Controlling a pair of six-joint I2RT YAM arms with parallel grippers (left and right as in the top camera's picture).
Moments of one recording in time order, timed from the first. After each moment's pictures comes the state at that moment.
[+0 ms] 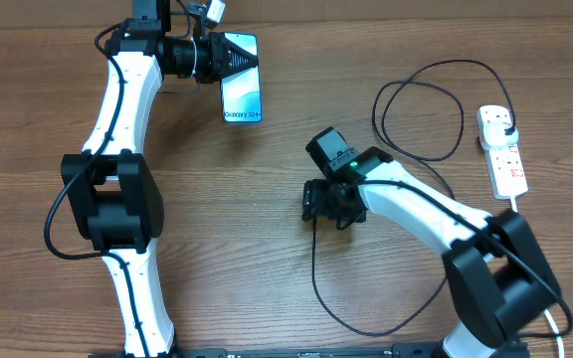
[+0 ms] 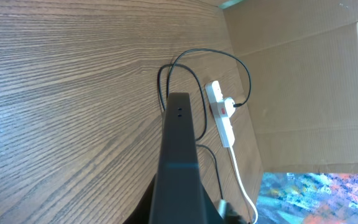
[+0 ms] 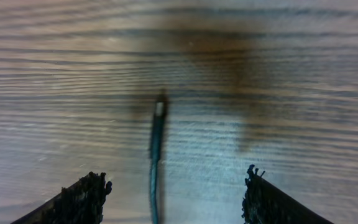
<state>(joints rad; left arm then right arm) -0.02 2.30 2.10 -0.81 1.07 -0.18 0.59 1.82 1.17 -0.76 -0.11 0.65</state>
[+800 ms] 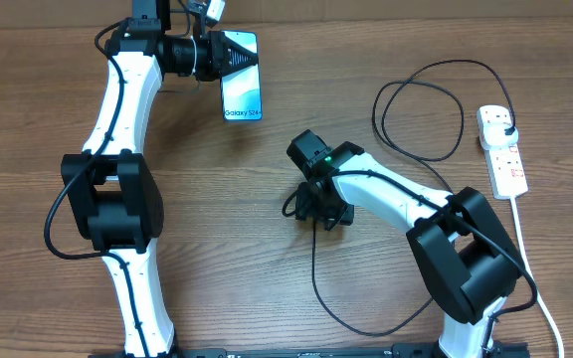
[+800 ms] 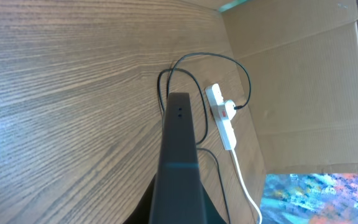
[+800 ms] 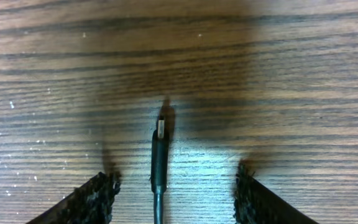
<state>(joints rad) -0.02 2.30 2.10 -0.78 1.07 -0.18 0.64 1.98 1.29 -0.85 -0.06 0.75</state>
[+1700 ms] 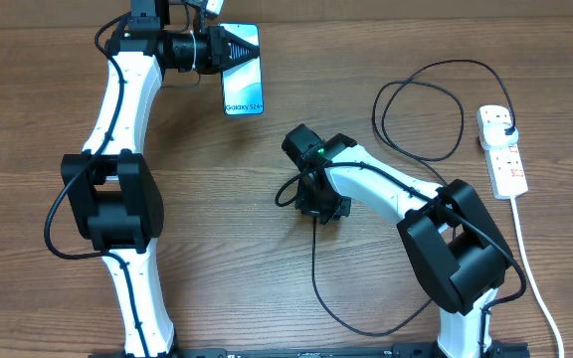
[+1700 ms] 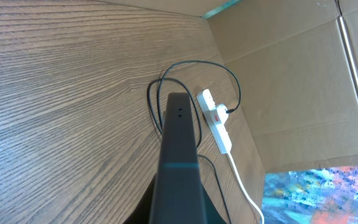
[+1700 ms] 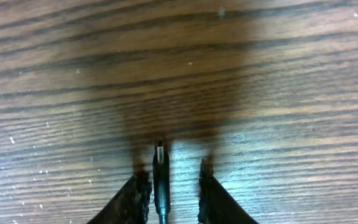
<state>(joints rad) -0.02 2.30 2.10 -0.71 1.12 -0.18 0.64 2.03 1.36 -0.90 -0.03 0.80</state>
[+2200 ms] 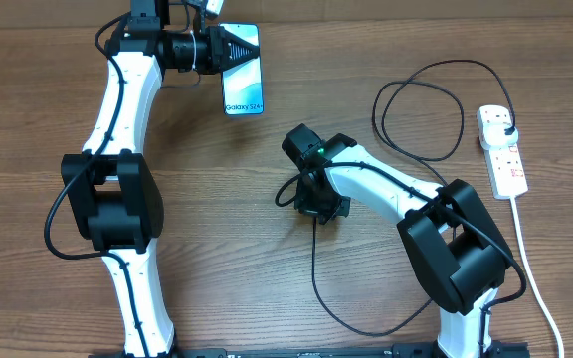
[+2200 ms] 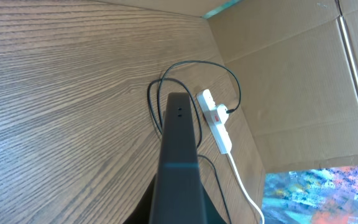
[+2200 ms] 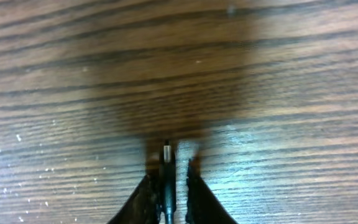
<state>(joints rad) -0.02 2.30 2.10 -0.70 1.11 -0.18 0.64 2.03 1.36 -0.90 -0.05 0.80</state>
